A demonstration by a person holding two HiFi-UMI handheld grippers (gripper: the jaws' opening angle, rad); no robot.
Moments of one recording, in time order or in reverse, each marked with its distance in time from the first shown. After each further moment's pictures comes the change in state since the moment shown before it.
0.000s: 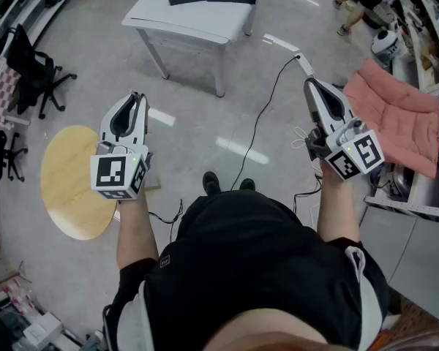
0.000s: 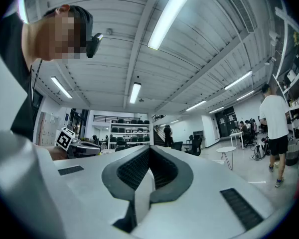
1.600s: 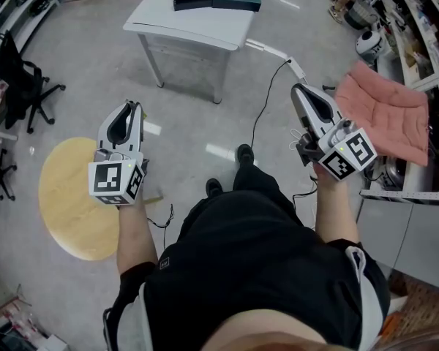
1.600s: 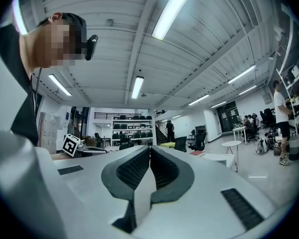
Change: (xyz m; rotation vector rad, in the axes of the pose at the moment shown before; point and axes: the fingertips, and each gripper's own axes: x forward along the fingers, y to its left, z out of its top) left arm -0.025 0.116 -0.048 -0.103 -0.049 -0.045; right arm 0.092 0.095 -0.018 0.025 0.051 0.014
